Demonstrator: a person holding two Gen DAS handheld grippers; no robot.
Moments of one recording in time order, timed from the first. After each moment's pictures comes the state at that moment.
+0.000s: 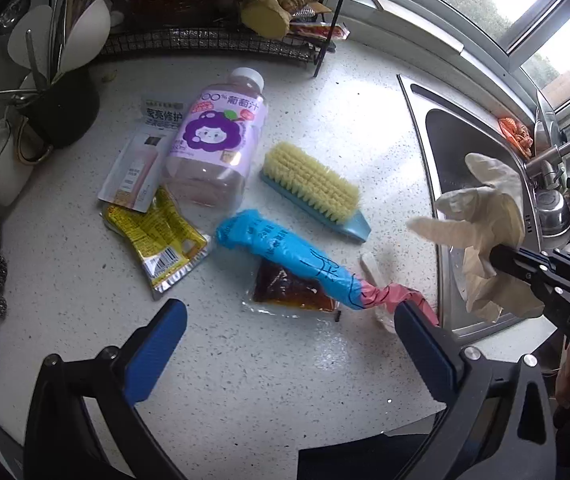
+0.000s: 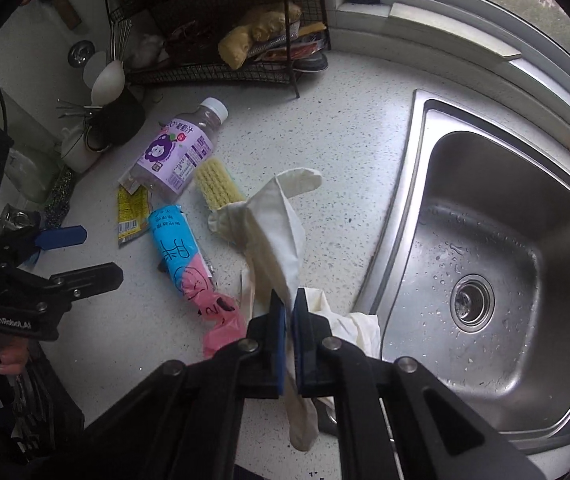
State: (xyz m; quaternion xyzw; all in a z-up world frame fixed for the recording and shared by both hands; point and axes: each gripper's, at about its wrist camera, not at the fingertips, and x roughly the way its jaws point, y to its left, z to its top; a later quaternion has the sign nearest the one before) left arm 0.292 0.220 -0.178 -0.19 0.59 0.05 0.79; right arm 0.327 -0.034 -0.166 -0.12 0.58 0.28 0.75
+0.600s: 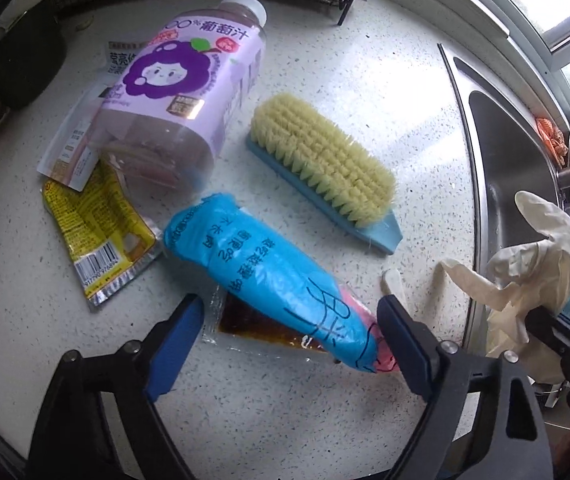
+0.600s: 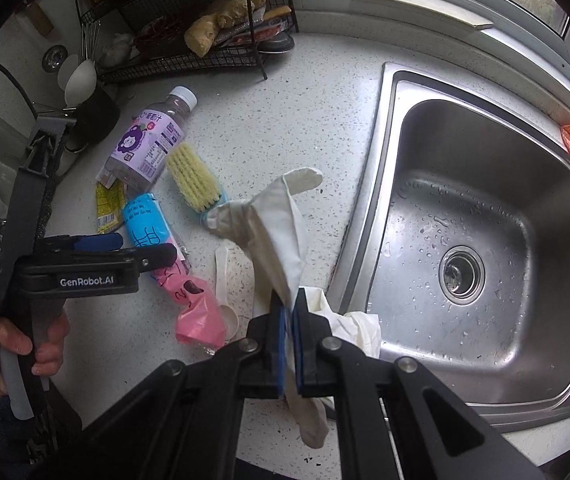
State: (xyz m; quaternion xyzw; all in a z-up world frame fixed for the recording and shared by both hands) left arm 0.339 0.204 -0.253 -0.22 0.63 0.08 0.74; right arm 0.324 -0.039 -0.191 -0.12 0.62 0.25 0.74
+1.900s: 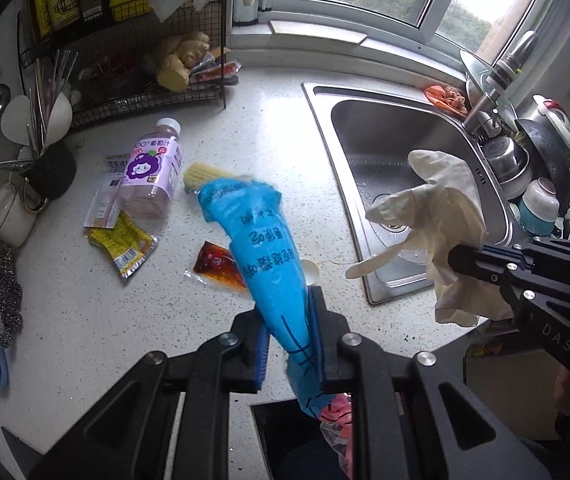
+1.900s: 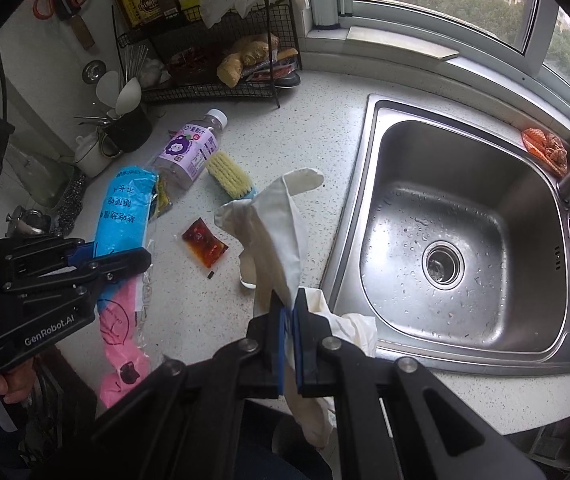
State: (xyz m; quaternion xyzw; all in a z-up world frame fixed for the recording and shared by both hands) left arm 0.253 0.126 -0.125 -0.09 0.54 0.00 0.84; right arm 0.249 -0.081 -0.113 -0.11 0.56 0.25 0.78
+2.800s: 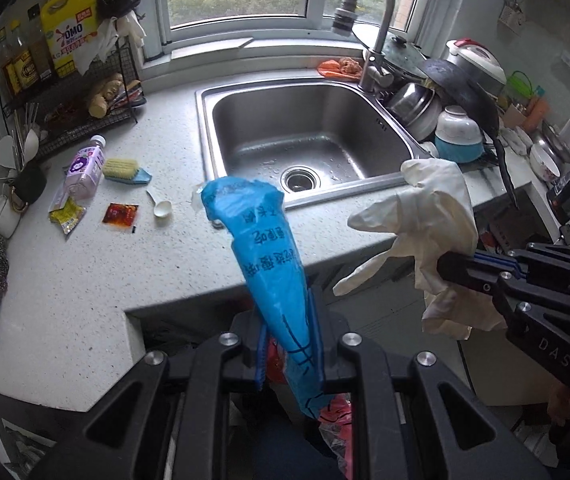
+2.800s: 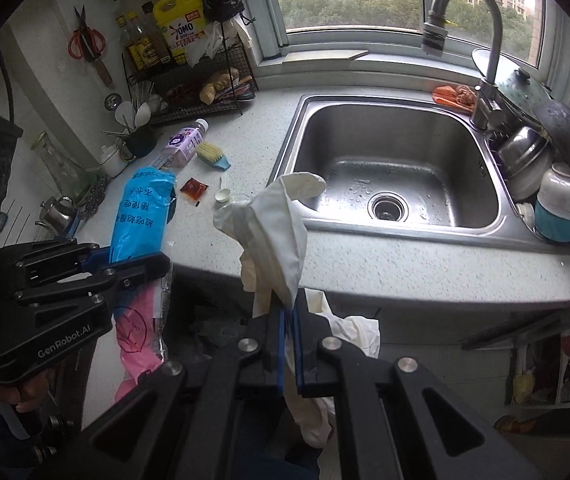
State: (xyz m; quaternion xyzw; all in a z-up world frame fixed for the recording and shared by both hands) left arm 0.119 -0.074 -0.097 -0.02 0.51 -0.05 0.86; right arm 0.105 -0.239 -0.069 -0.05 0.52 0.22 0.82
